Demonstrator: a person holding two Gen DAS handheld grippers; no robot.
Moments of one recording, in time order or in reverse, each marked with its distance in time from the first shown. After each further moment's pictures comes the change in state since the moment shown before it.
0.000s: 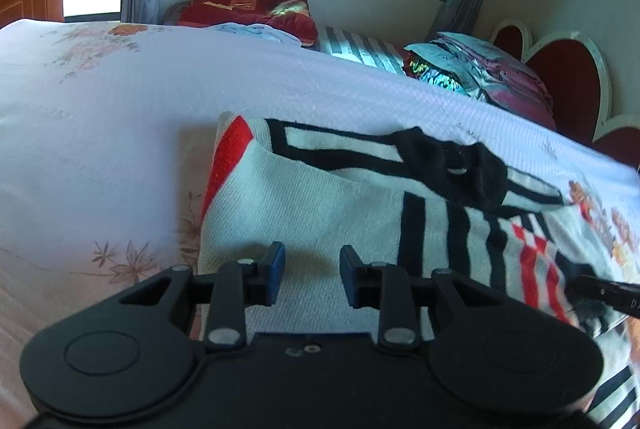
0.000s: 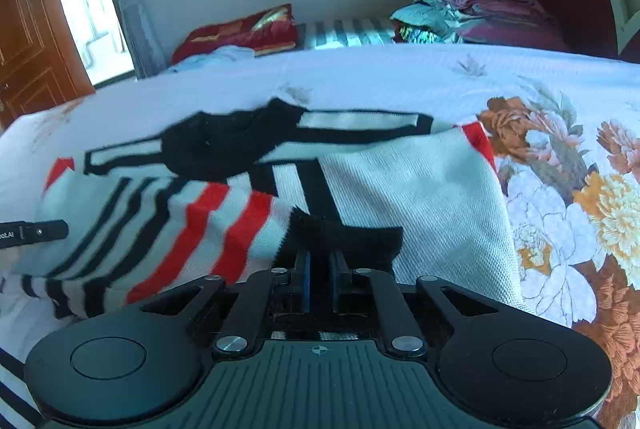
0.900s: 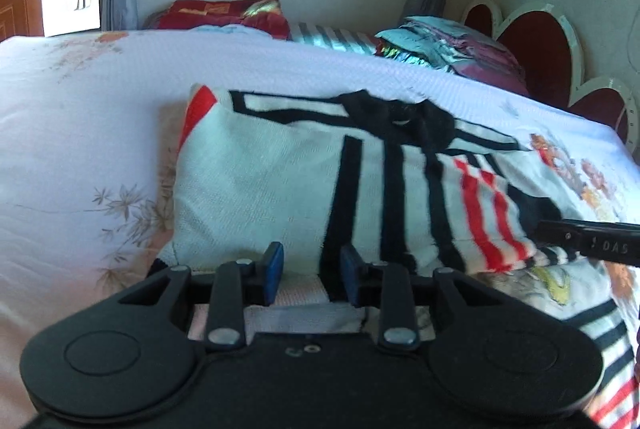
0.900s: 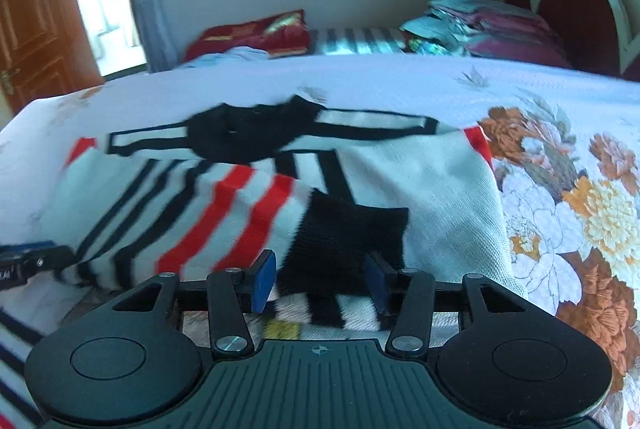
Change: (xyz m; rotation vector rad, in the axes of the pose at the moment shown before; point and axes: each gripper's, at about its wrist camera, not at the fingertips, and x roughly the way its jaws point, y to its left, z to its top) left arm -0.048 -0.032 -0.048 0.106 0.002 -0.027; right arm -0.029 0.017 -0.019 -0.080 -0.014 0.001
